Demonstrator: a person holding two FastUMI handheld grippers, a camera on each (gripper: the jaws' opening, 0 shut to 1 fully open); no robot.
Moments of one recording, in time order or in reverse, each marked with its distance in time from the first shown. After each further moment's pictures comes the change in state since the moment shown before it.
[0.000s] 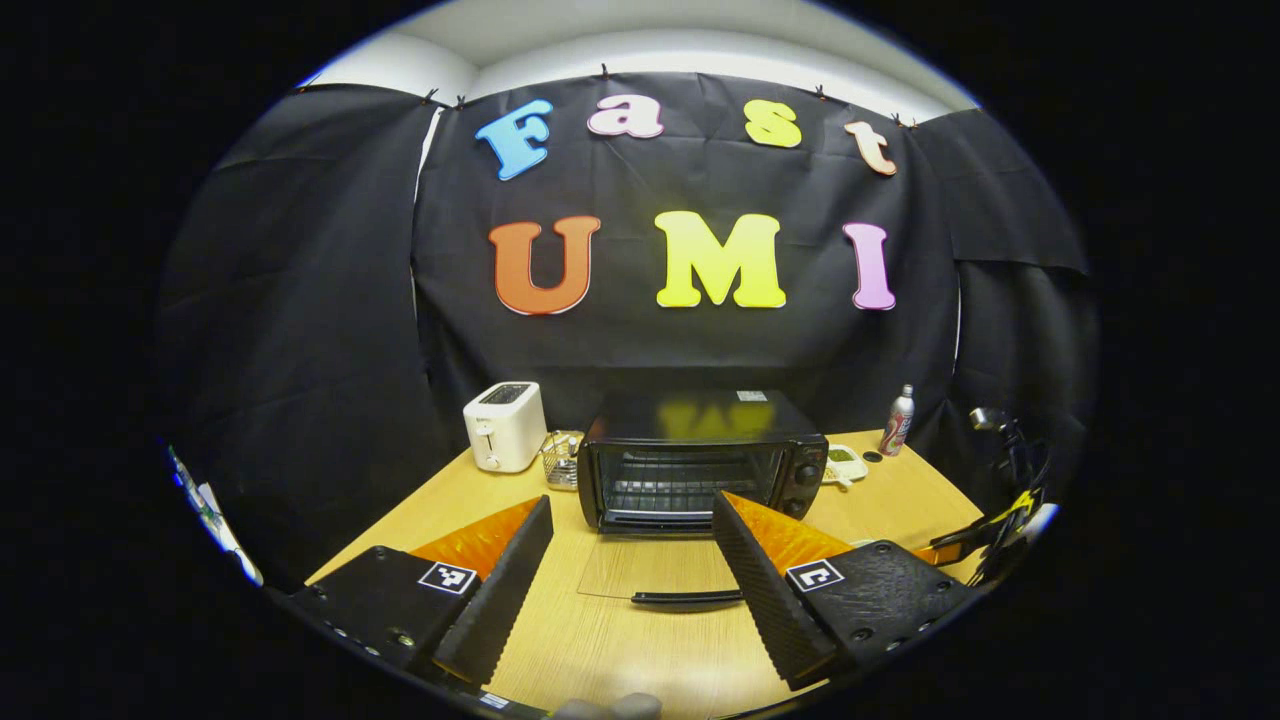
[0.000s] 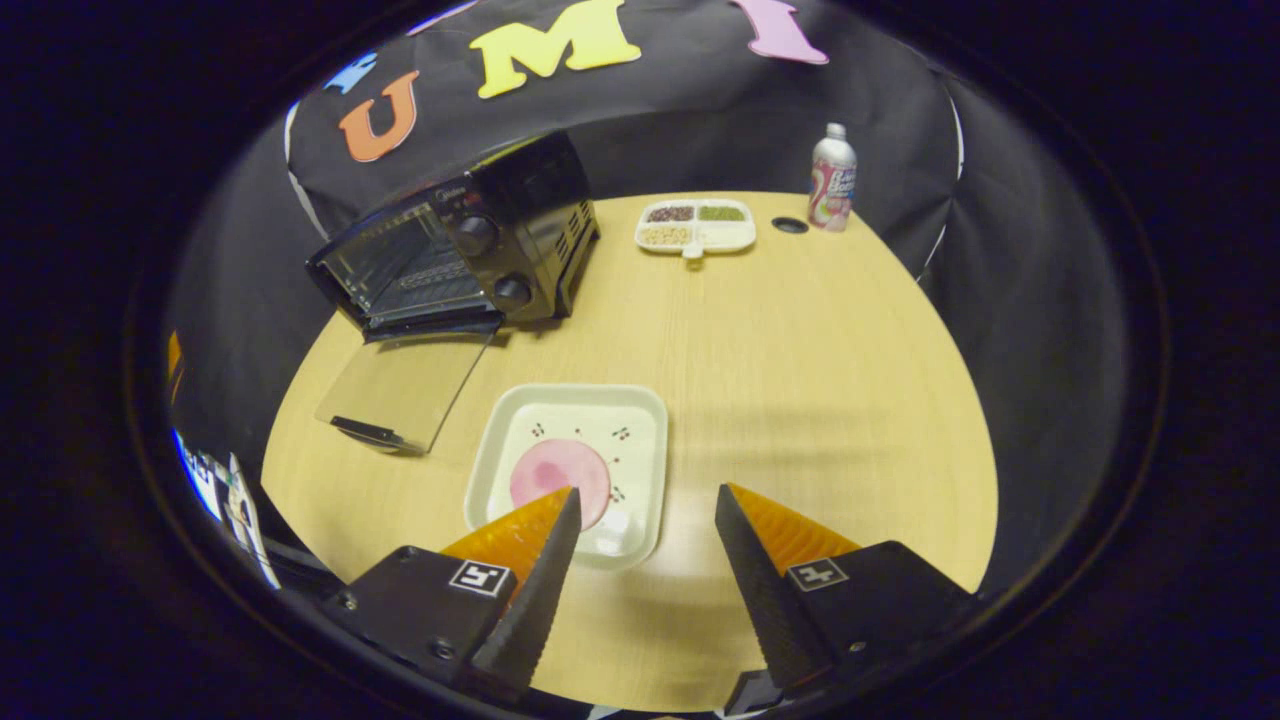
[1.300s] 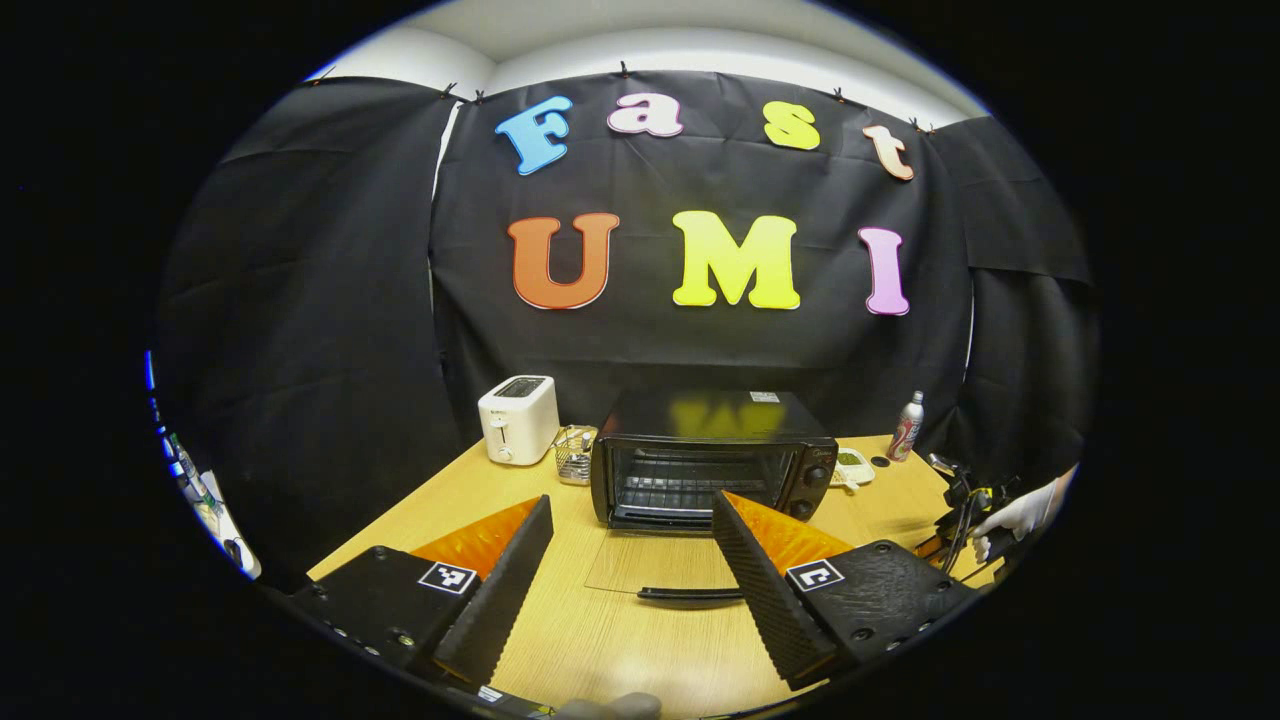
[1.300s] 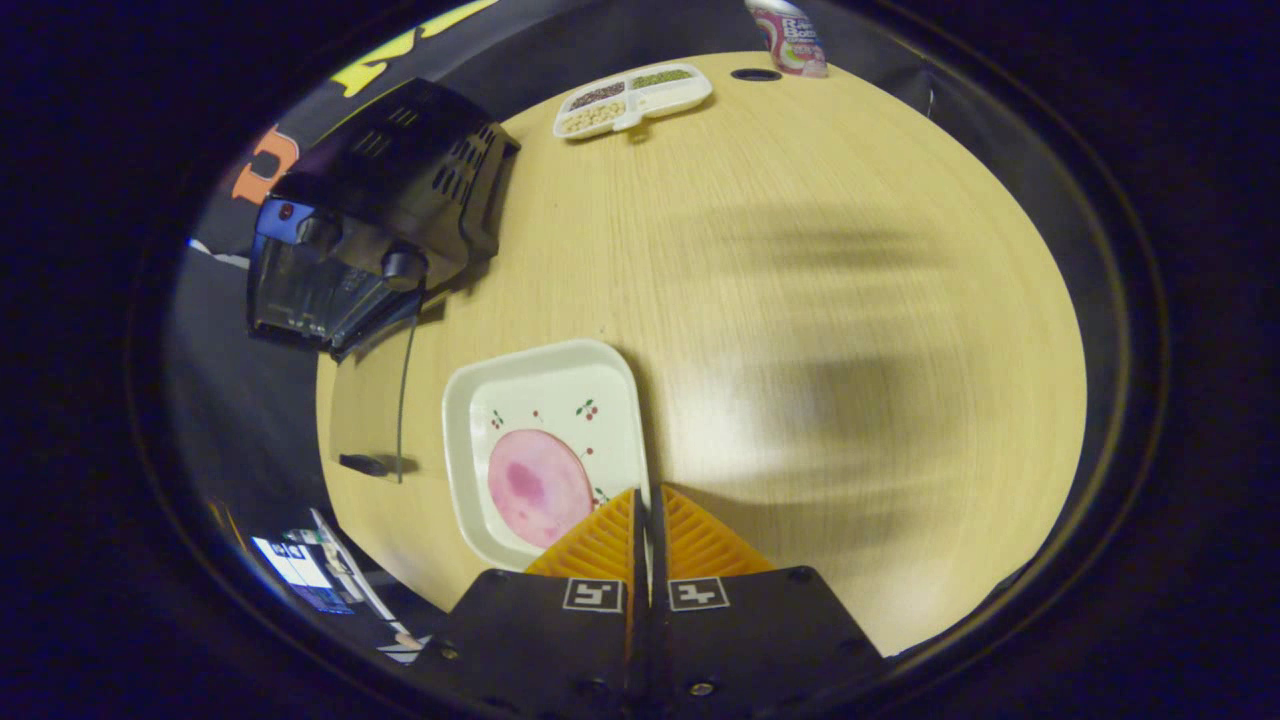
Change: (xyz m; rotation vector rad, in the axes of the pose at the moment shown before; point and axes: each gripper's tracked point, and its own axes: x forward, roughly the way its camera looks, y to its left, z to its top) left arm 0.000 0.014 -0.010 -0.051 0.036 0.021; right arm 0.038 -0.002 -0.014 0.324 0.341 0.143
